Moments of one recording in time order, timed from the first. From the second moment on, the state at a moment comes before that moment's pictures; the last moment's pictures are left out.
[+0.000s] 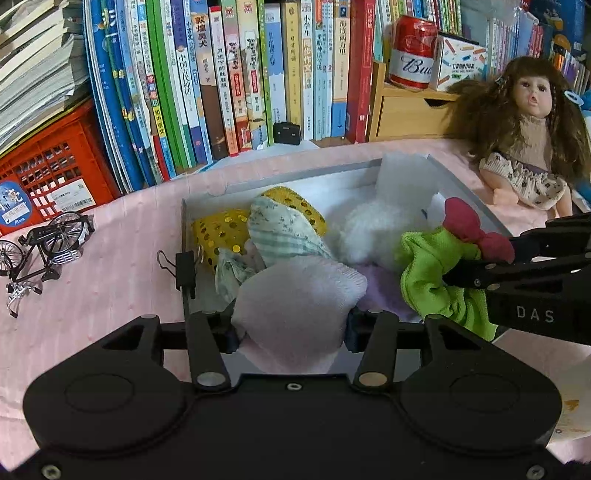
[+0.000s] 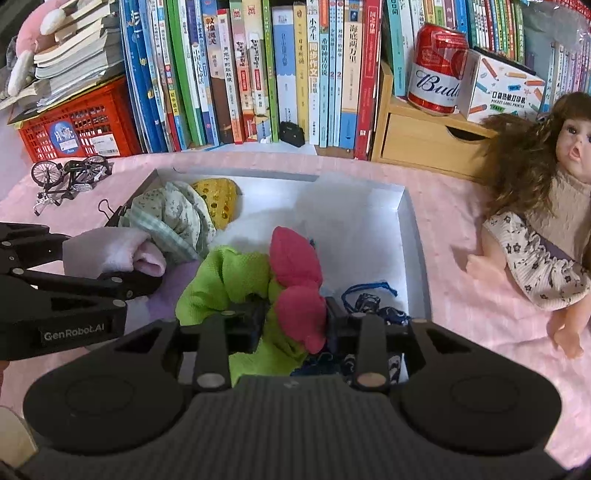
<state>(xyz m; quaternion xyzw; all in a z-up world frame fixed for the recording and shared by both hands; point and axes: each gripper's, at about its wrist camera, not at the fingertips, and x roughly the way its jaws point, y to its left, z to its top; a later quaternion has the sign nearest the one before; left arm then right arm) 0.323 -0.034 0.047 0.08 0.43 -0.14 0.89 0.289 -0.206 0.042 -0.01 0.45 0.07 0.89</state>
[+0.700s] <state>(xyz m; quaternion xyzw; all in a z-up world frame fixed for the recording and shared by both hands) 0.332 -0.028 0.041 0.06 0.45 -0.14 0.88 0.296 -0.201 0.035 -0.02 0.47 0.07 0.88</state>
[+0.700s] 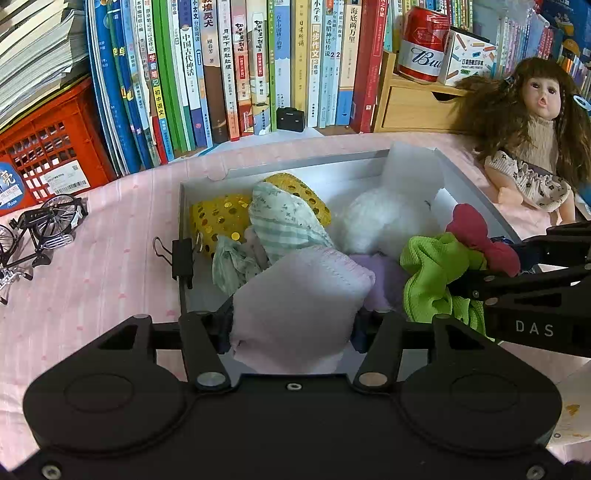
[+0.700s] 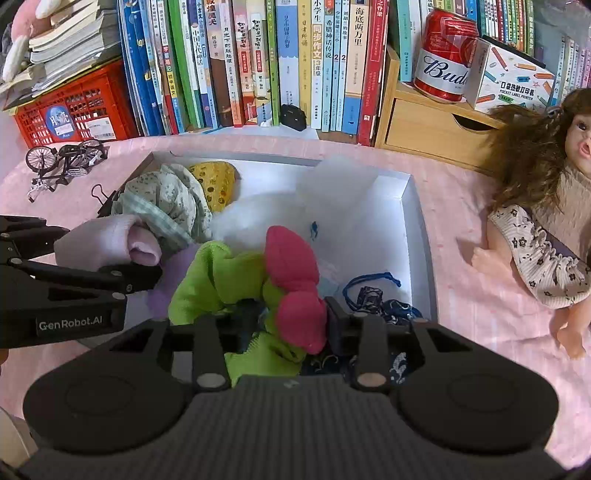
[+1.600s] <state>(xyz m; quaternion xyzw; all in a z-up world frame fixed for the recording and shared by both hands) 0.282 -0.031 0.084 0.05 0.39 -0.12 0.91 0.261 -0.212 0.082 0.01 0.42 0.08 0.90</state>
